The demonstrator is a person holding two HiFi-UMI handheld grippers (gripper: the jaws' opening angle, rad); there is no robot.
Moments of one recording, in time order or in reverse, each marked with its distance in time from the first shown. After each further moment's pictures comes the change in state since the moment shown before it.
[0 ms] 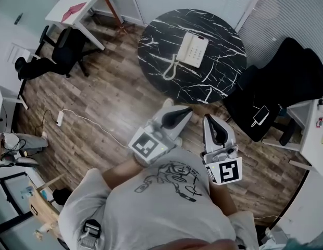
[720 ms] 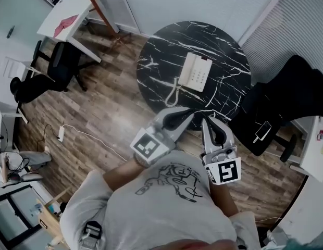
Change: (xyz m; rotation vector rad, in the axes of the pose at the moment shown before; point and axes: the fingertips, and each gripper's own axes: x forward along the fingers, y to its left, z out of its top) left arm 0.078 0.168 0.019 -0.018 0.031 -0.054; right arm 0.169 -0.078 -0.012 0.013 0.037 -0.026
